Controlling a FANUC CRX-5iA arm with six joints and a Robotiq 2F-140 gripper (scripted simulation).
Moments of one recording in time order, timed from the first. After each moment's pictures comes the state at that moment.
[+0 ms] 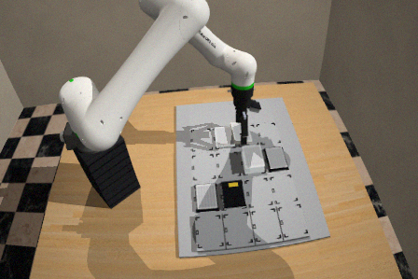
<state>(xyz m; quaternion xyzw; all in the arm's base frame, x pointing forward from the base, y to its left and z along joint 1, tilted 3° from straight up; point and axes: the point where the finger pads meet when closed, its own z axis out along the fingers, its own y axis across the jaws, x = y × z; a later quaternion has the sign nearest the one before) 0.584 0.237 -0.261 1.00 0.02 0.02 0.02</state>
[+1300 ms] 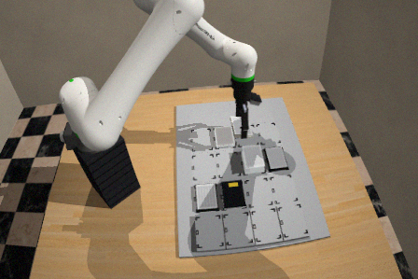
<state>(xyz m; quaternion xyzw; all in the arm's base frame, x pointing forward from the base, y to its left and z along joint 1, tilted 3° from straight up) 0.582 0.239 -0.221 1.00 0.02 0.02 0.02</state>
